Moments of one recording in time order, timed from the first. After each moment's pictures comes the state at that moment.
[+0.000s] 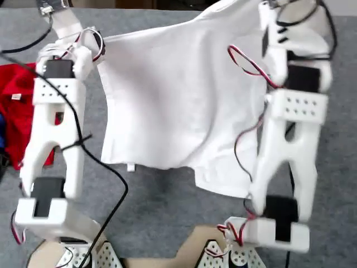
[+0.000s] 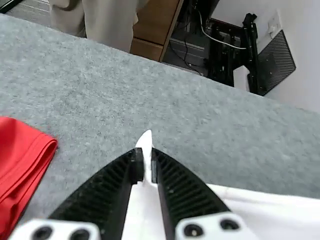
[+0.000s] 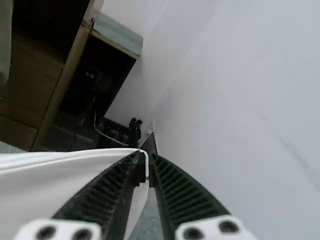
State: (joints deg) left arm -4.4 6.6 -9.0 39.6 6.1; right arm 4.0 -1.3 -12.7 28.4 22.6
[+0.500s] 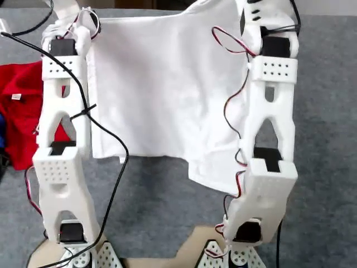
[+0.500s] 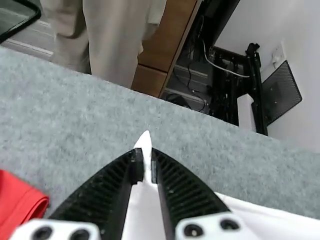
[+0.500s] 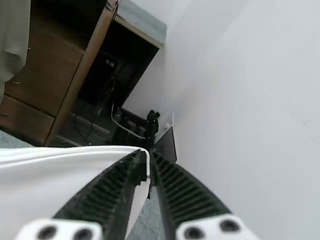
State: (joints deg) left arm -6.5 37.4 -50.8 46.5 6.1; right arm 1.0 26.4 -43.1 33.2 23.4
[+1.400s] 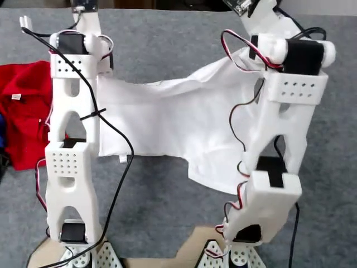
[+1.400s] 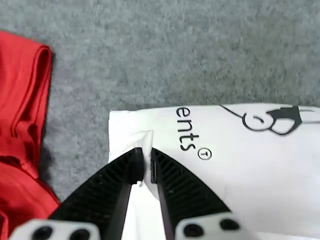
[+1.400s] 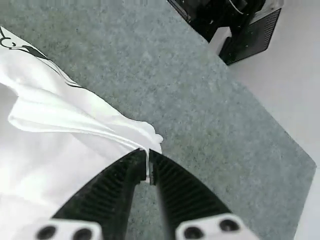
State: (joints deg) left arm -1.8 43.6 -70.9 98.6 -5.8; right arm 1.1 17.4 -62.5 101.5 36.4
